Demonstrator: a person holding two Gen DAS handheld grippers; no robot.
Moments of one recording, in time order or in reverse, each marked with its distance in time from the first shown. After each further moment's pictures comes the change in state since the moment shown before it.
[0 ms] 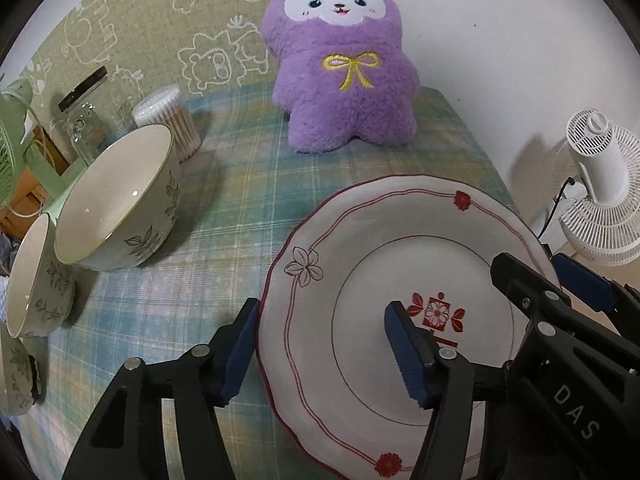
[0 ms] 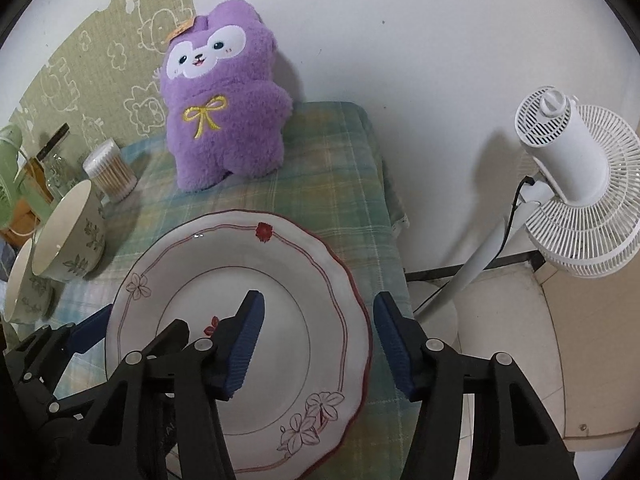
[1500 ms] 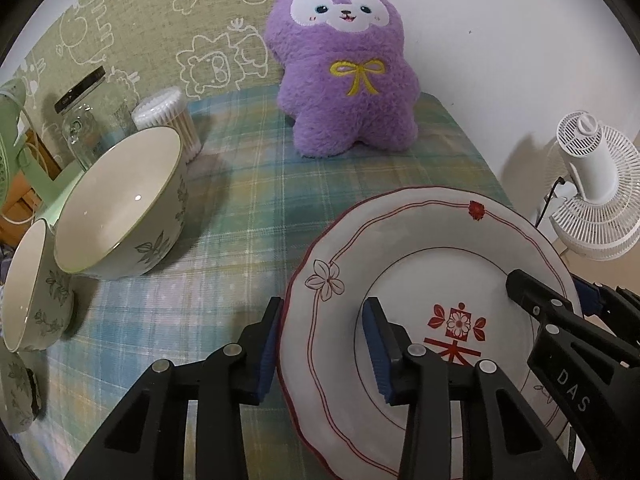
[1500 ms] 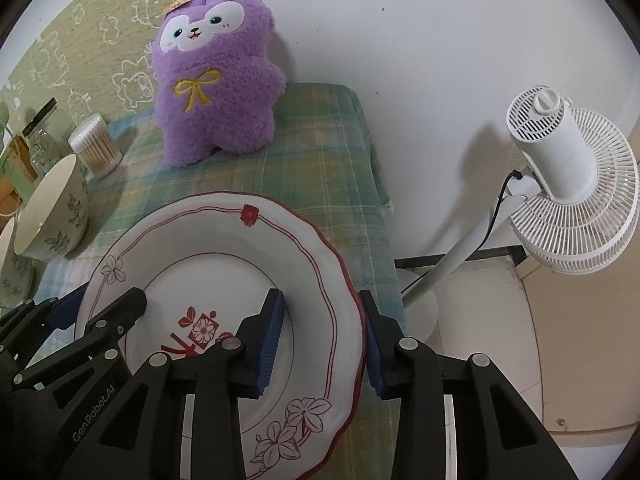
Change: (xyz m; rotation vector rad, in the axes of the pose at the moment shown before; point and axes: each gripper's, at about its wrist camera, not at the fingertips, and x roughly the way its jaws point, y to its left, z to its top) left arm -0.004 0.016 -0.002 0.023 -0.020 -0.046; right arm -0.001 0.005 -0.005 -0.034 0.055 -0.081
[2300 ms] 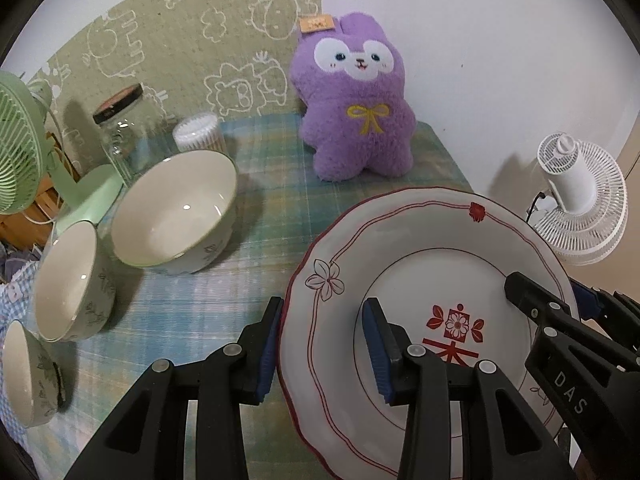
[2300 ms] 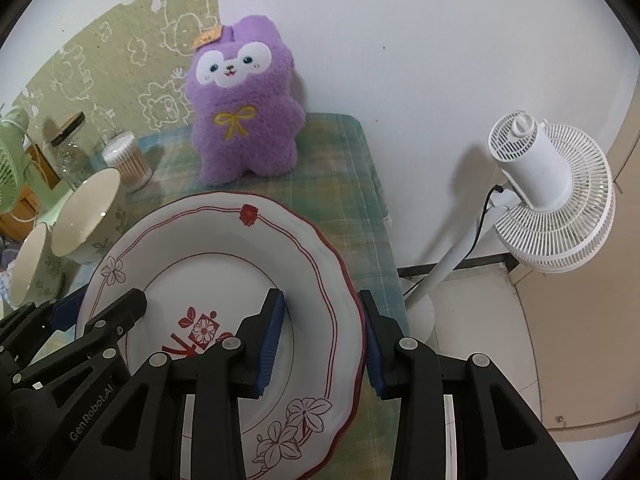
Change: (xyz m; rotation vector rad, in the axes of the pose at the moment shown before) left arm -0.054 0.020 -0.006 -0.011 -0.051 -0.017; right arm -0.061 0.024 -0.007 0.006 -0.057 -0.013
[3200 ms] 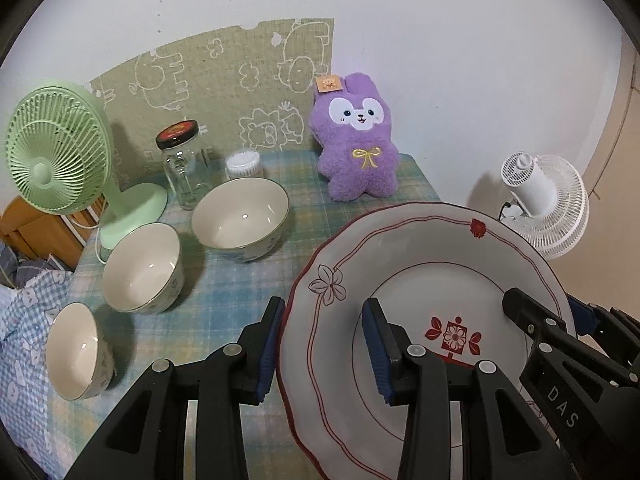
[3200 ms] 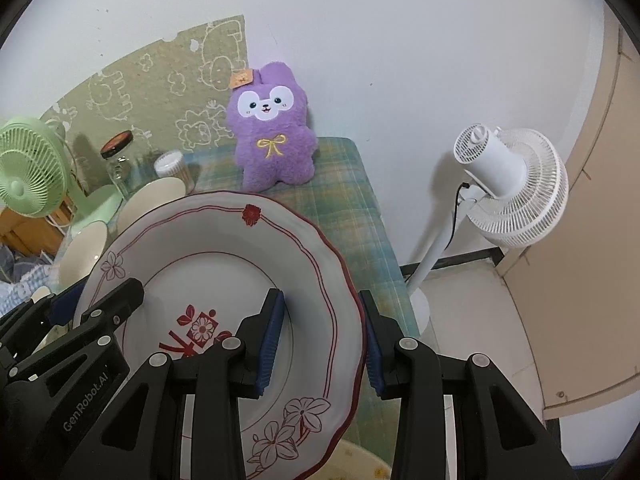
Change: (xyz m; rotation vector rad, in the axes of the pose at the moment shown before) left arm -0.111 0.033 -0.036 0.020 -0.103 -0.027; right arm -0.114 0.034 -0.046 0.051 -0.073 -0.027
